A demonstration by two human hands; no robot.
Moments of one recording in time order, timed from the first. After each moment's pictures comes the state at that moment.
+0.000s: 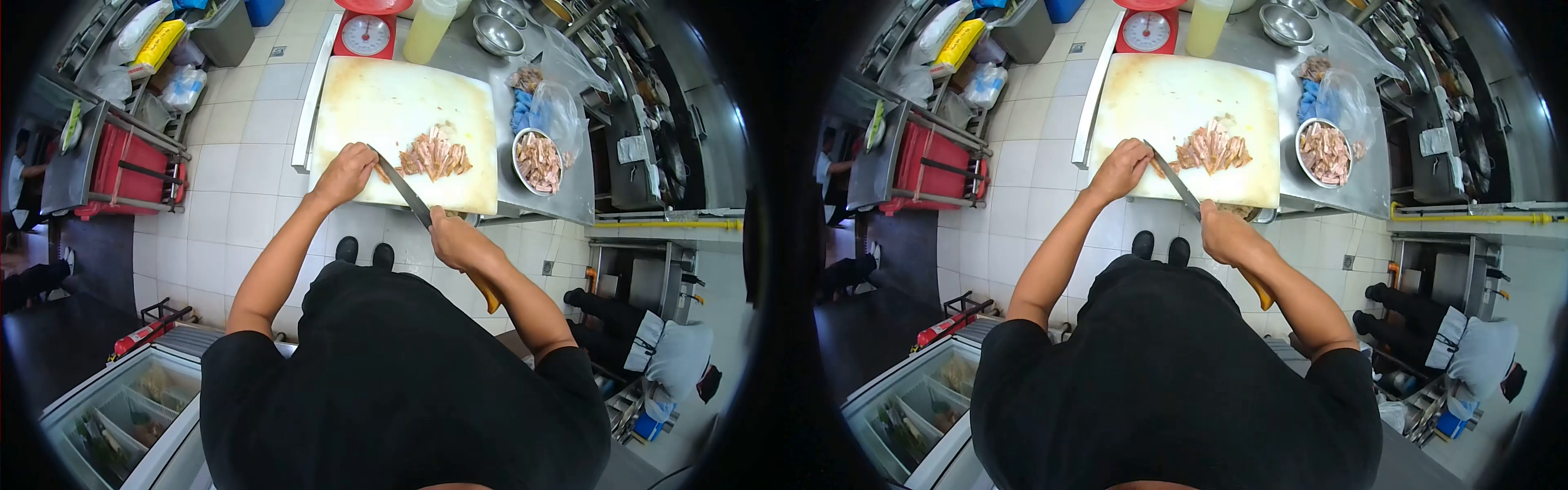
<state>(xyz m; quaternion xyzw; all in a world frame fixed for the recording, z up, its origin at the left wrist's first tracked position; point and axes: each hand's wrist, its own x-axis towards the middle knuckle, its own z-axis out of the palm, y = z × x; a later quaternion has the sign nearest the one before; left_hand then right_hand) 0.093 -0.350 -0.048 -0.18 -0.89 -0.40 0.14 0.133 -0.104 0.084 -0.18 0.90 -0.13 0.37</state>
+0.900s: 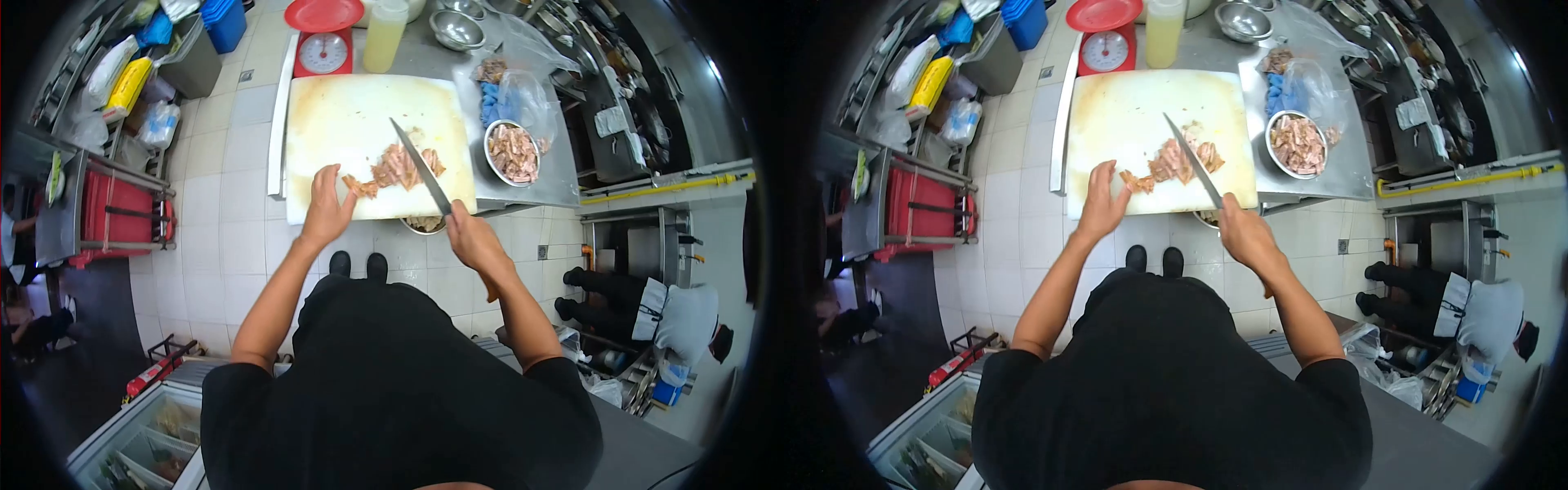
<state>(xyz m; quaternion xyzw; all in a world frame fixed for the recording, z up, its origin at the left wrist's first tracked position) 0.118 -0.325 -0.059 -0.06 -0.87 -0.47 0.13 0.131 -0.050 0.073 -0.09 0.95 -0.18 0.23</state>
